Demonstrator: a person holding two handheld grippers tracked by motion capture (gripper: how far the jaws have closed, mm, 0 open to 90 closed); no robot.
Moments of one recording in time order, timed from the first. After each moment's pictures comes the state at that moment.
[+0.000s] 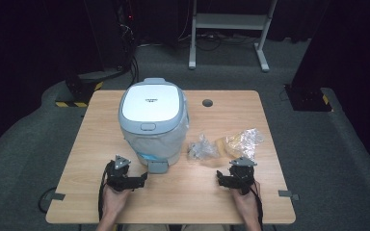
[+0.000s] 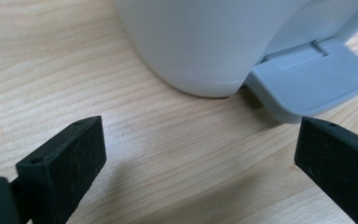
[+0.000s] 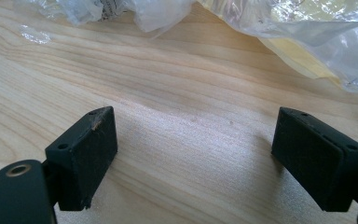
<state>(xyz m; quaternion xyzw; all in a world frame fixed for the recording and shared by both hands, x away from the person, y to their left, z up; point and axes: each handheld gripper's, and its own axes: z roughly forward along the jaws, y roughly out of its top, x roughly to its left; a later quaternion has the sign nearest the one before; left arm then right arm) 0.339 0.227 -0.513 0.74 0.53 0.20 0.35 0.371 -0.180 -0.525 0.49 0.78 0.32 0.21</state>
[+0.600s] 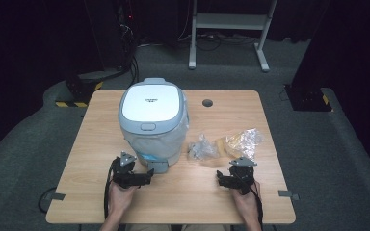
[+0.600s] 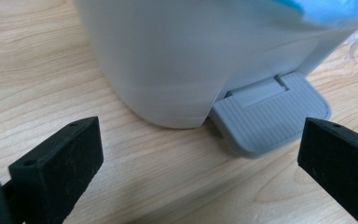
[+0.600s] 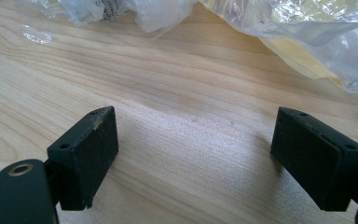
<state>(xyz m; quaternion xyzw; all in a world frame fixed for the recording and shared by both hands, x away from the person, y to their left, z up) 0.346 0.207 -0.502 0.74 0.53 0.19 0.36 0.370 -0.180 -0.525 0.49 0.78 0.32 0.21</state>
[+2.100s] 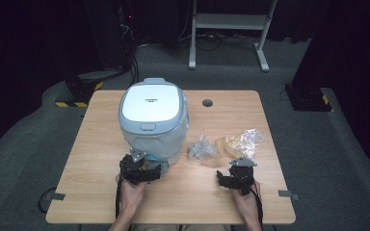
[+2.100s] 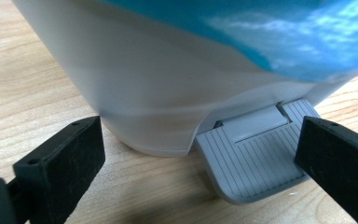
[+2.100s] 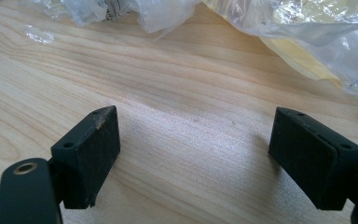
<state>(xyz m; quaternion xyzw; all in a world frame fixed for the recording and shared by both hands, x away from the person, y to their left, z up) 0.360 0.180 -0.505 0.73 0.56 0.22 0.33 0.370 -0.180 -0.525 0.49 0.79 0.32 0.21</state>
